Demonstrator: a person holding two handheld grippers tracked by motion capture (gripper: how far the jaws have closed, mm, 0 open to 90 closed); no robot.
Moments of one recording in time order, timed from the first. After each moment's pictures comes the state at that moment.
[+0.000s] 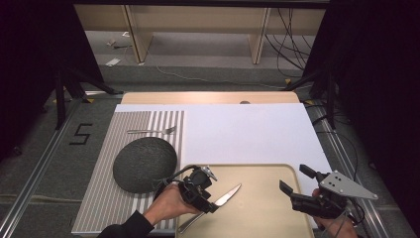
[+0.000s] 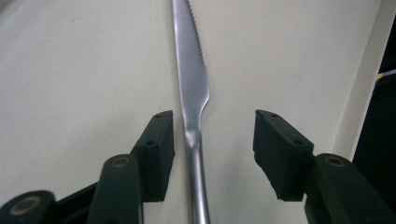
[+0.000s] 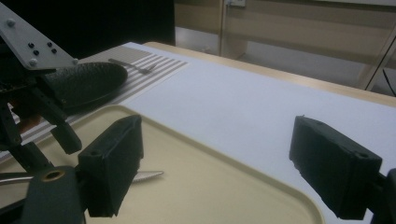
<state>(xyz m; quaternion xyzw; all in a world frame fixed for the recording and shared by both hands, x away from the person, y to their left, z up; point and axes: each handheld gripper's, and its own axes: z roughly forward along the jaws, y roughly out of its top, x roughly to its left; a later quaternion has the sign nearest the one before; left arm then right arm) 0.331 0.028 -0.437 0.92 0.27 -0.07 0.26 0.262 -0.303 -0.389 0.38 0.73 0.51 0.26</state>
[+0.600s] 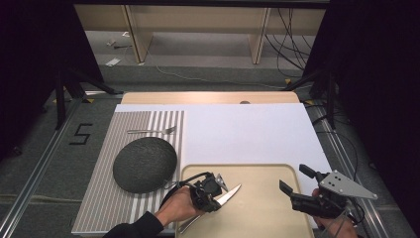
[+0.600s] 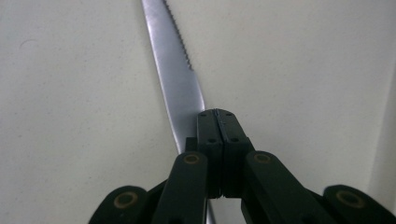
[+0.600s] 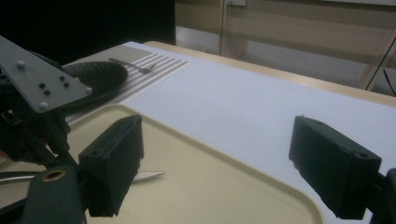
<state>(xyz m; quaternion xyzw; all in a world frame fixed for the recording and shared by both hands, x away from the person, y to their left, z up) 0.329 0.005 -0.459 0.95 0.20 -0.04 0.22 0.263 -0.303 -0.390 0.38 0.73 0.51 0.26</state>
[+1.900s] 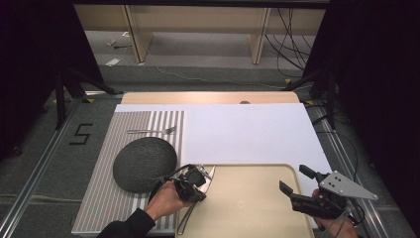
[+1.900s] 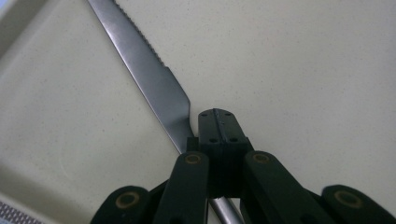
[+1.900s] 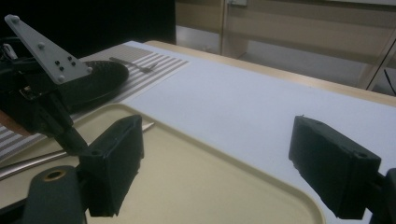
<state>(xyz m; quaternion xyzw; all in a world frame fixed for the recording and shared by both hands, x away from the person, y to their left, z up) 0.347 0.047 -0.460 0.93 0.29 -0.03 0.23 0.262 -0.303 -0.389 0.37 0.73 0.51 0.26</state>
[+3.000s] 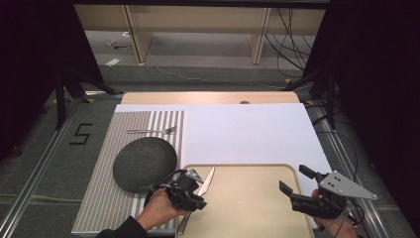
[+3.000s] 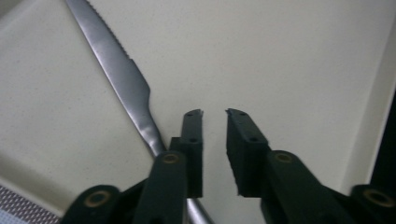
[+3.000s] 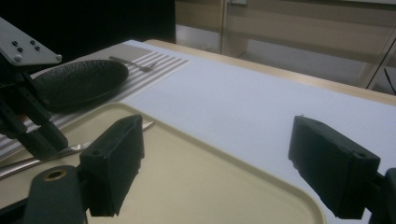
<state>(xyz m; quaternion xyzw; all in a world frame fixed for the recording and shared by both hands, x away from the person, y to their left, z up) 0.322 0.064 -0.448 0.90 0.31 -0.06 0.30 0.262 -0.303 -0.390 0.37 0.73 0.51 0.26</state>
